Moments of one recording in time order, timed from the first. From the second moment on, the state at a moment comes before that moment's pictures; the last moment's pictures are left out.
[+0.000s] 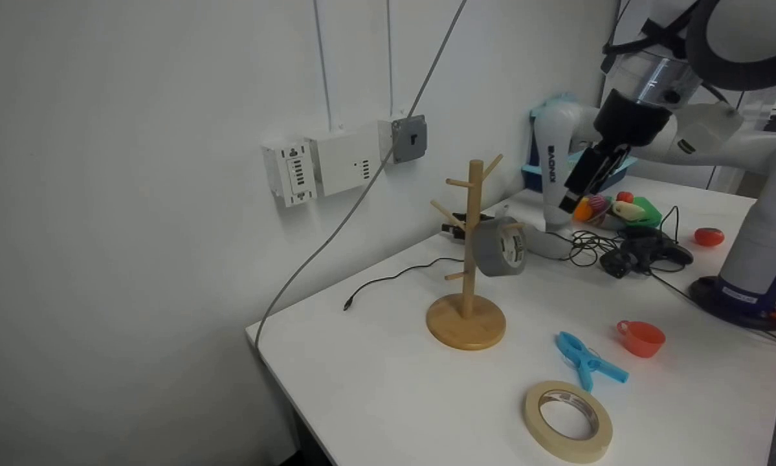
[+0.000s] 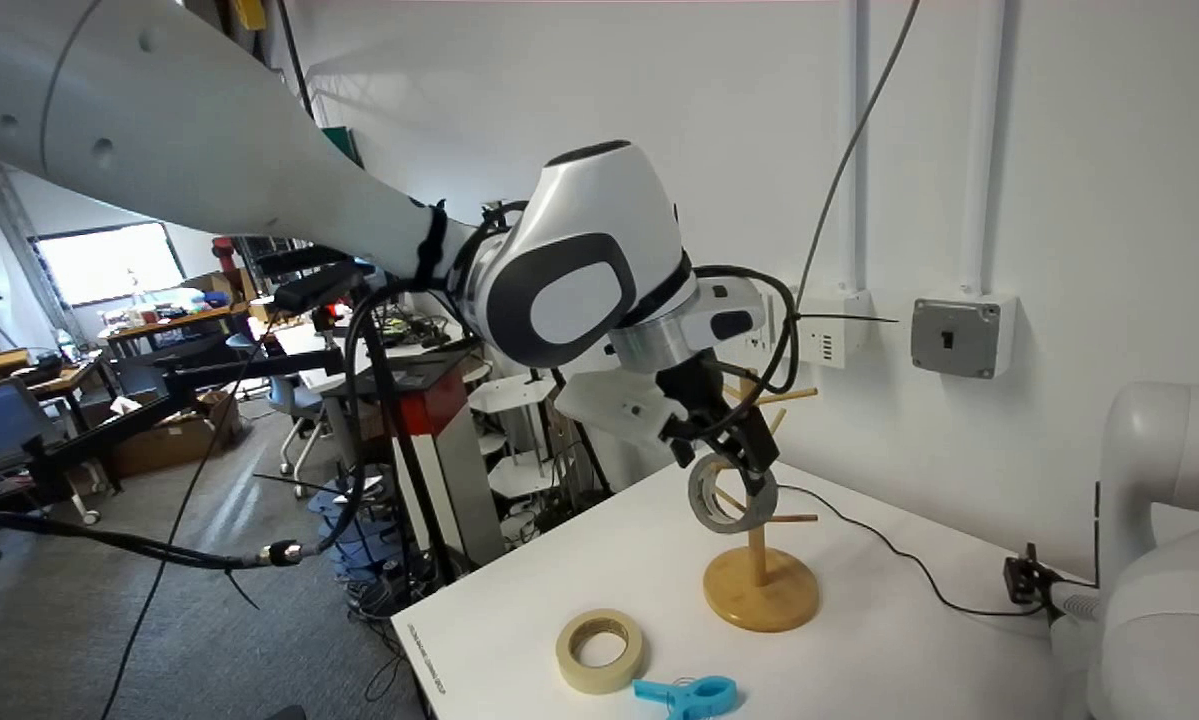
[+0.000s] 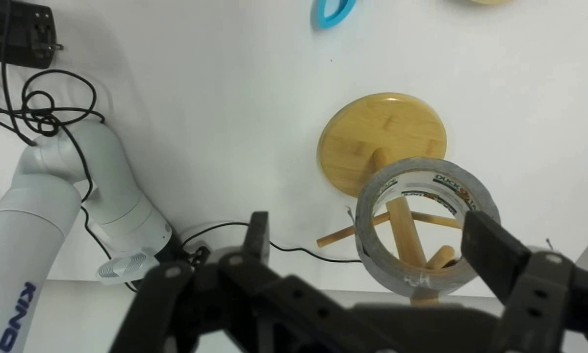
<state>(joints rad) -0.12 0.14 0.02 -2.08 0.04 2.55 -0.19</state>
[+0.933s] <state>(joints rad) -0.07 -0.01 0.02 -2.23 0.10 2.57 -0.29</state>
